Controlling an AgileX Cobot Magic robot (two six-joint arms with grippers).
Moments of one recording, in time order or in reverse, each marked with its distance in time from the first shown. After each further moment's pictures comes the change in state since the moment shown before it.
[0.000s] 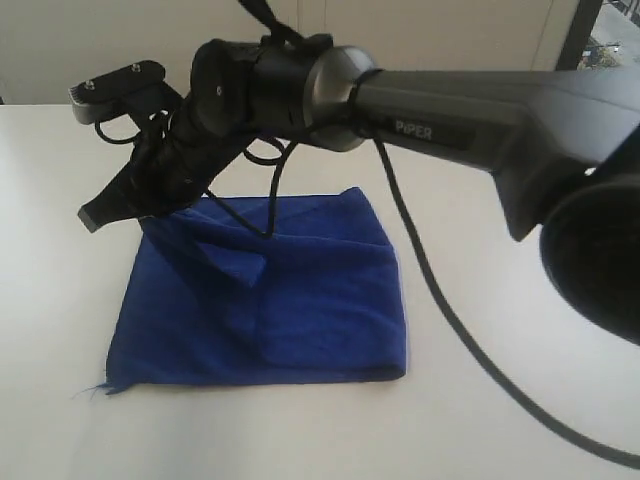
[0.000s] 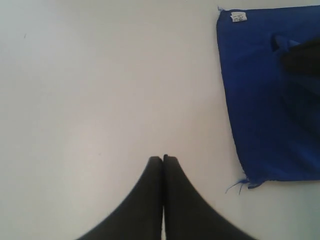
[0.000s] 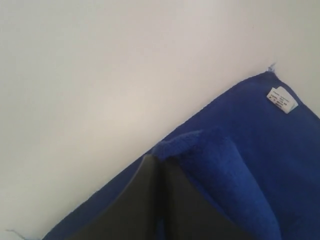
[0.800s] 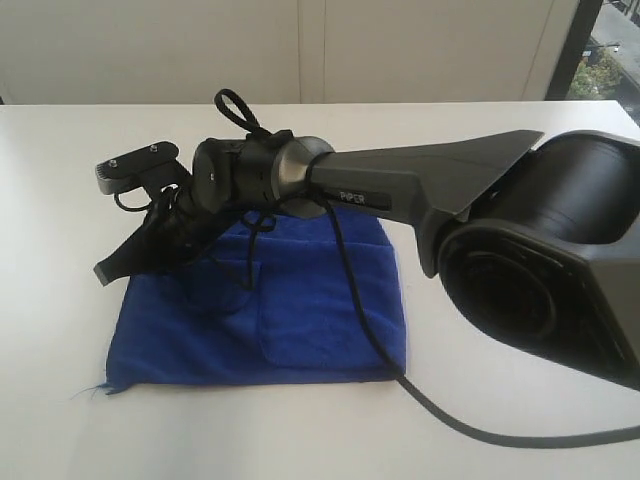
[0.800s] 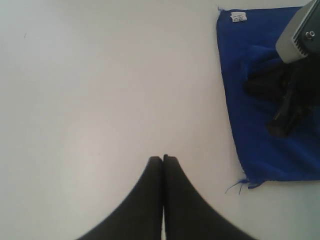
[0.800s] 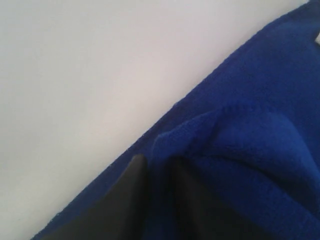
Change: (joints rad) left arm 0.000 0.000 0.000 0.000 0.000 0.000; right arm 0.004 0.176 0.000 0.090 -0.120 -0.002
